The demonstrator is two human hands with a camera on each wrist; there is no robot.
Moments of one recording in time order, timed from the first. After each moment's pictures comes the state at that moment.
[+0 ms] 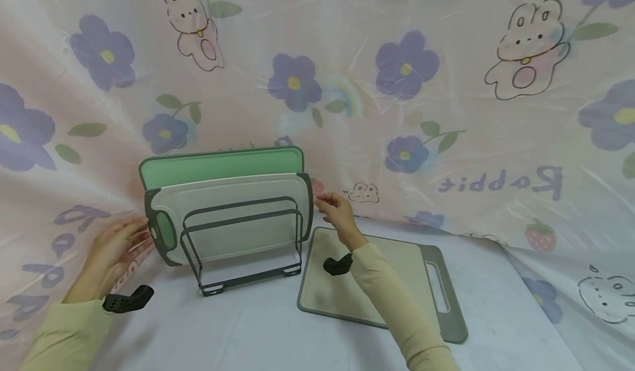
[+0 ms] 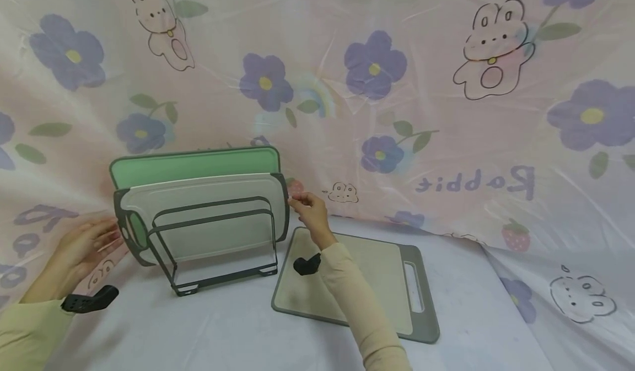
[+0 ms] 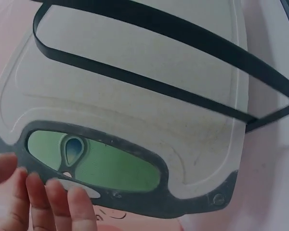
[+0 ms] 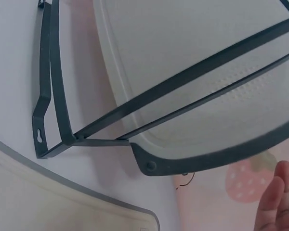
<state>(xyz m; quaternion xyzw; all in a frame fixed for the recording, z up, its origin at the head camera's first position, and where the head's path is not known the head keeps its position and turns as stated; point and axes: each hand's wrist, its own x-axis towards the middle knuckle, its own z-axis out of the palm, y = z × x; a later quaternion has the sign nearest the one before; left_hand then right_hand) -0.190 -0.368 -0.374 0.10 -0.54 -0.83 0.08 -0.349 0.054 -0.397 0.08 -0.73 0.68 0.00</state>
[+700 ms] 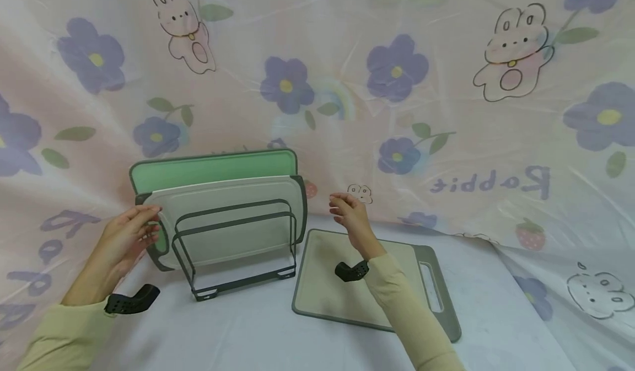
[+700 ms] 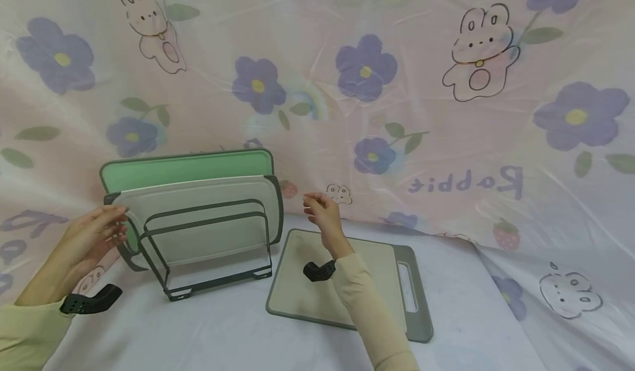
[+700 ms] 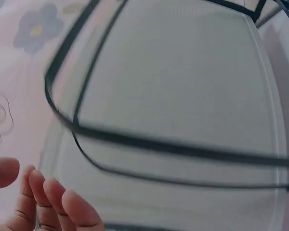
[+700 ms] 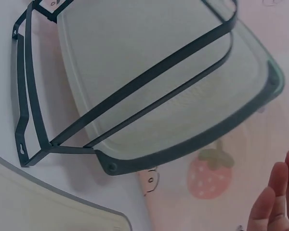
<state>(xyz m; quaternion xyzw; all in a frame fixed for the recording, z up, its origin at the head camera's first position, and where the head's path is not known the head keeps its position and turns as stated) -0.194 -0.327 -0.341 -0.01 -0.58 -0.81 0.07 -0.333 0.092 -0.379 0.05 -0.66 0.75 0.00</state>
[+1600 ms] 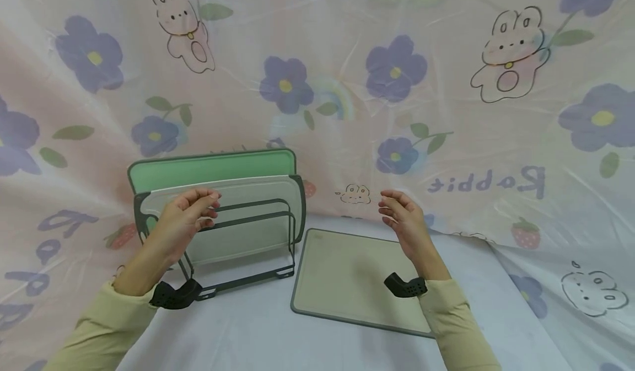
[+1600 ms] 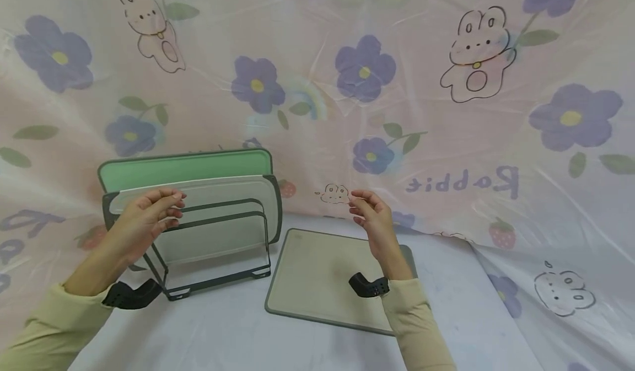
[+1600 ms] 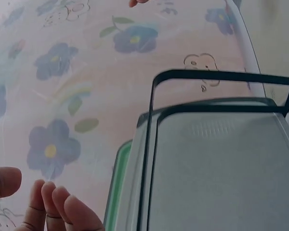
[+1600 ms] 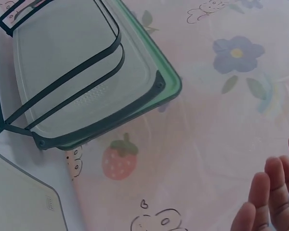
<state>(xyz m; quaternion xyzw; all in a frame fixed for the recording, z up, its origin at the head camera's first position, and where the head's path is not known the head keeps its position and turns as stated) -0.196 -0.230 -0.296 -0.08 -0.68 -0.73 0.05 -0.279 0.184 -0.334 0.08 -0.65 0.76 0.03</state>
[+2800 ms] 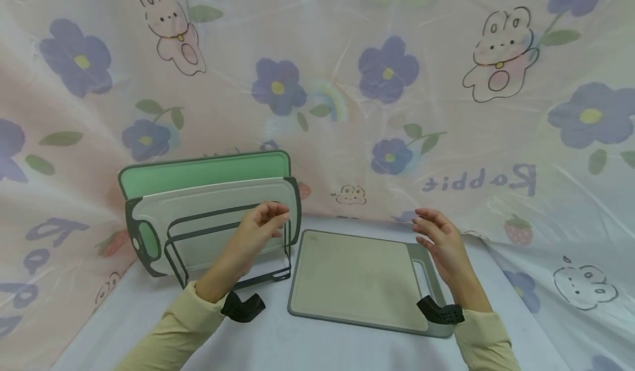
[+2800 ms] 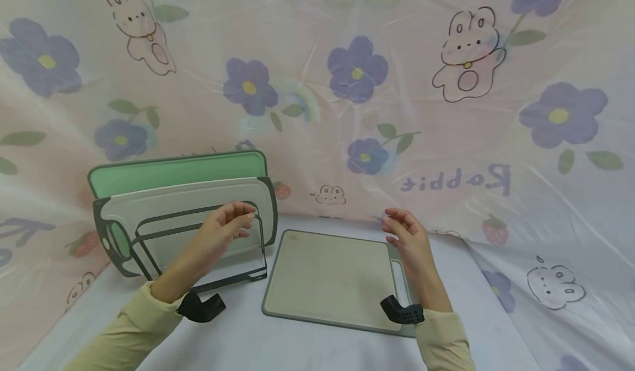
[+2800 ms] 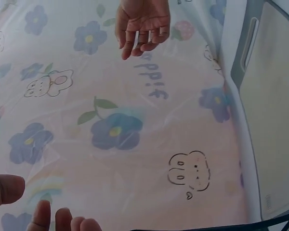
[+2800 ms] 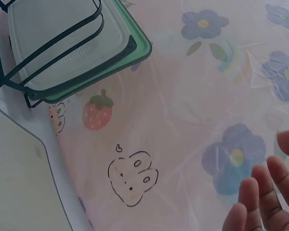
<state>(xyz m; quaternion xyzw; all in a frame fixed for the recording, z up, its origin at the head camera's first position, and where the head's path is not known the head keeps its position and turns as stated) -0.218 -0.117 -0.320 -0.11 -0.72 -0.68 0.02 -0.238 0.252 -0.344 0.10 -0.66 0.74 0.07</state>
